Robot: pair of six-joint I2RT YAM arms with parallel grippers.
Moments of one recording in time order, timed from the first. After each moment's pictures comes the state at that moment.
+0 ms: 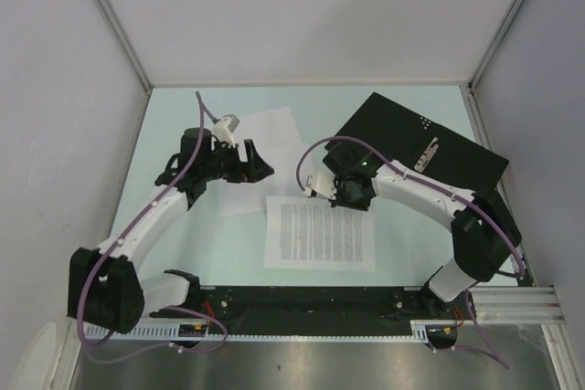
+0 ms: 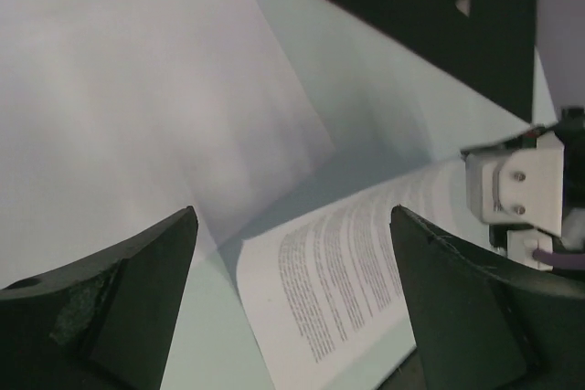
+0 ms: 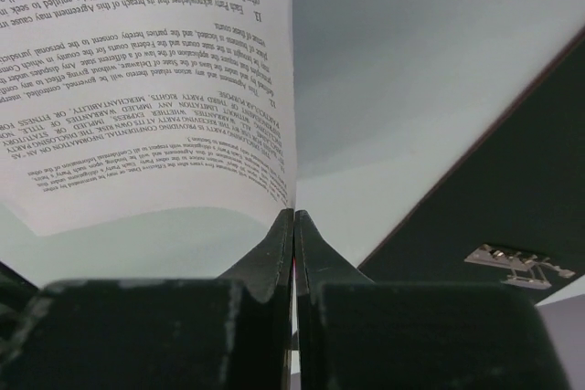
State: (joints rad) left arm -0.26 1.15 0.80 -0.19 0.41 -0.37; right arm 0.76 1.62 1.19 -0.90 0.07 -0.67
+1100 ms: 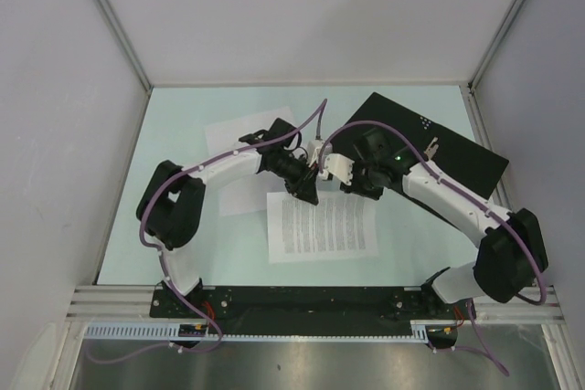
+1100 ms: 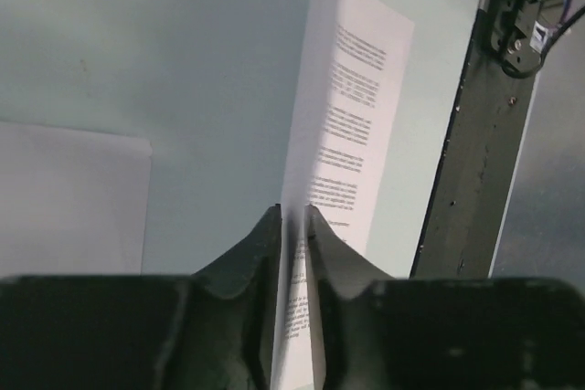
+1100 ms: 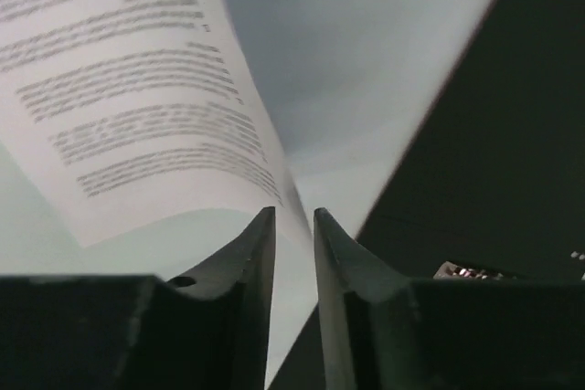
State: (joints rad) left arm -0.61 1.82 1.30 -0.54 0.82 0.21; right arm 0.60 1.43 1.11 -0.82 -0.13 -0.82
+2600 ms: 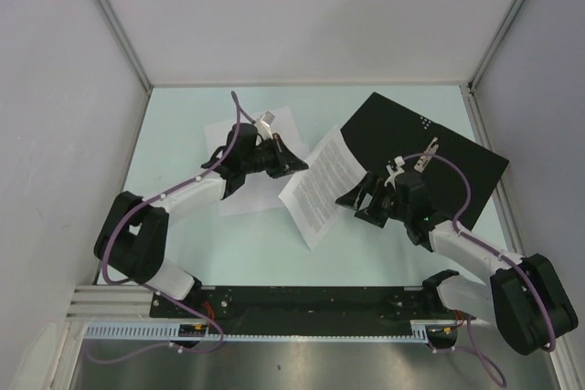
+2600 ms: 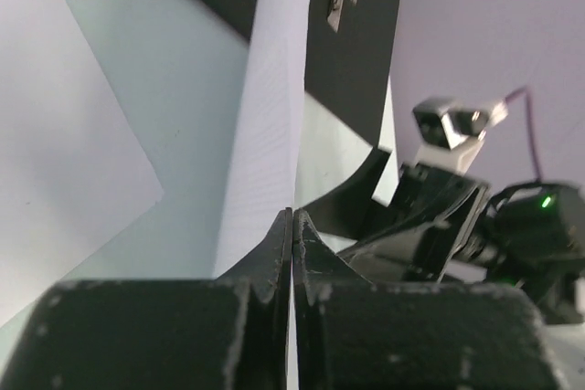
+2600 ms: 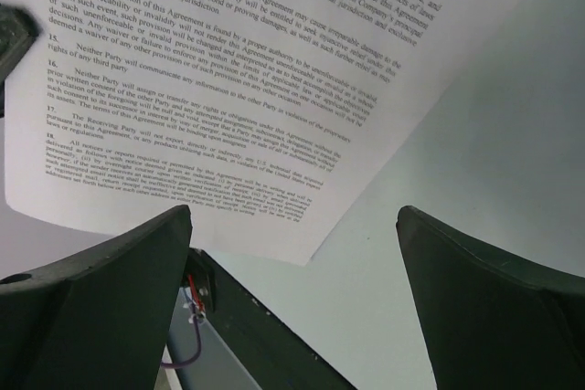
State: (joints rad) left arm -0.49 1.52 0.89 0.16 0.49 -0.89; right arm 0.41 1.11 0.41 0.12 -0.39 0.94
